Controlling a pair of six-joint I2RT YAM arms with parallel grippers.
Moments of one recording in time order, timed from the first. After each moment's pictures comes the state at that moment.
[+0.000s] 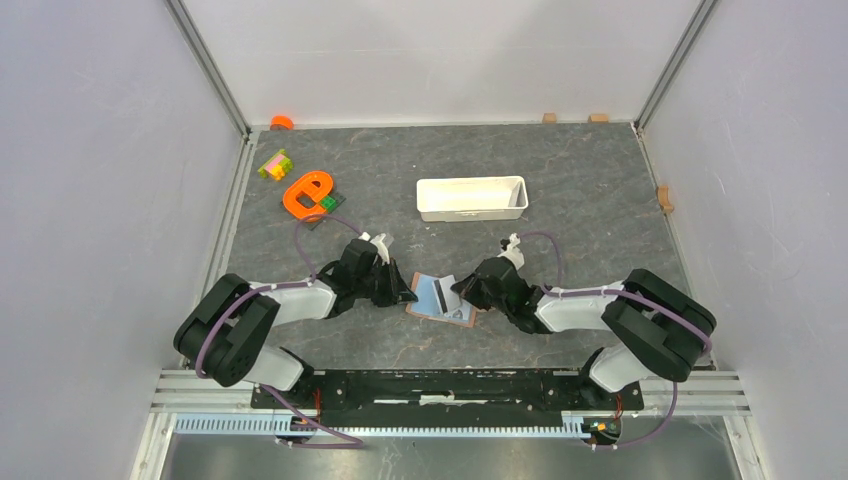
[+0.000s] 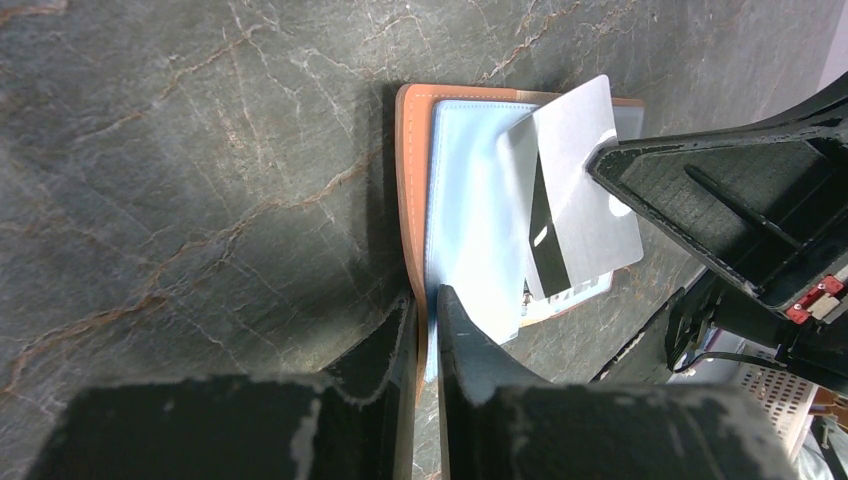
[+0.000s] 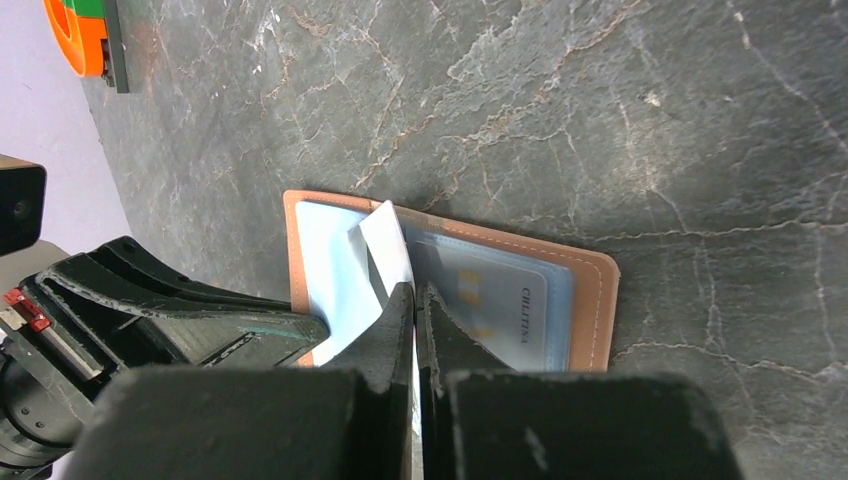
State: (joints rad) left arm -0.57 1.44 0.43 0.22 0.35 -0.72; right arm 0.87 1.51 0.43 0.40 0.21 1.26
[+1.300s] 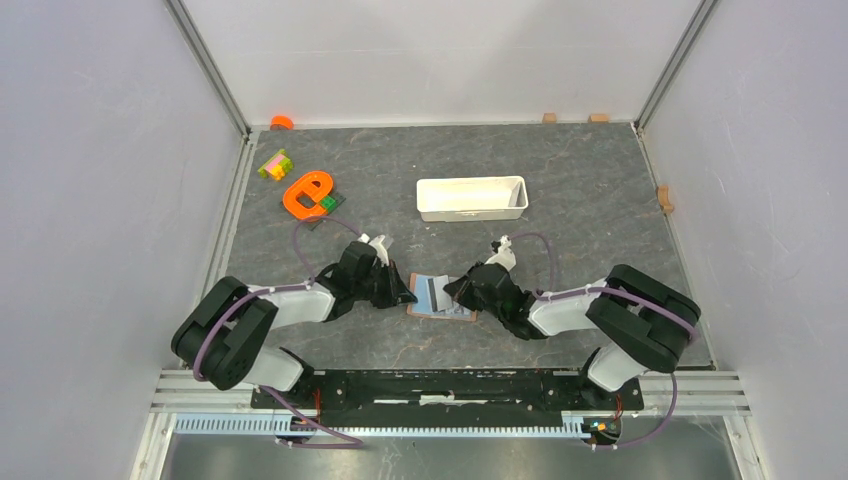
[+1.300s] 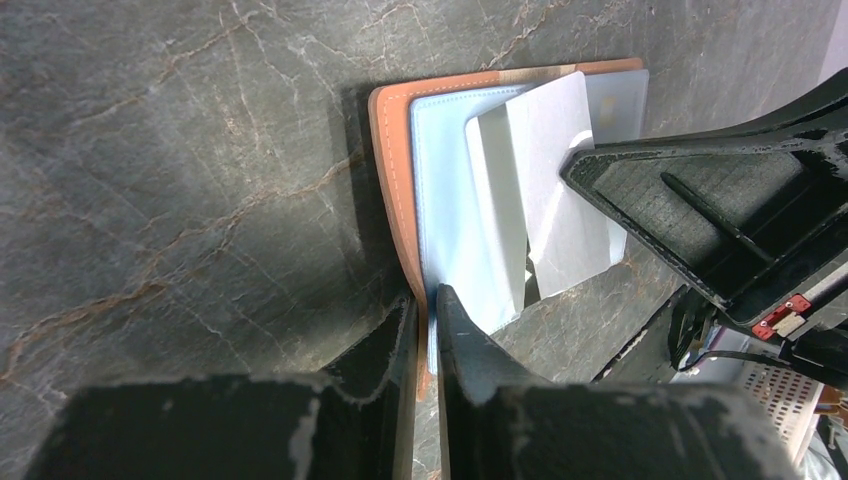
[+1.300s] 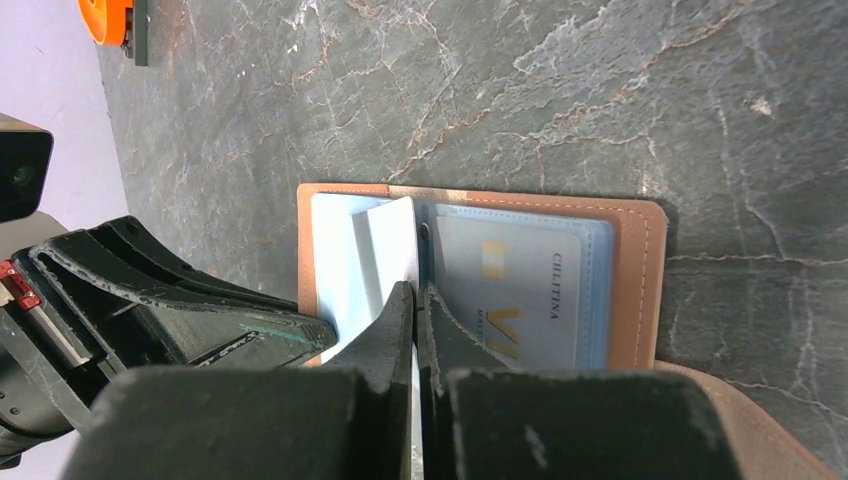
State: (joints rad) left arm -0.58 1.43 0.41 0.23 0.34 -0.73; right arm 0.92 1.56 0.43 0.53 0.27 1.19
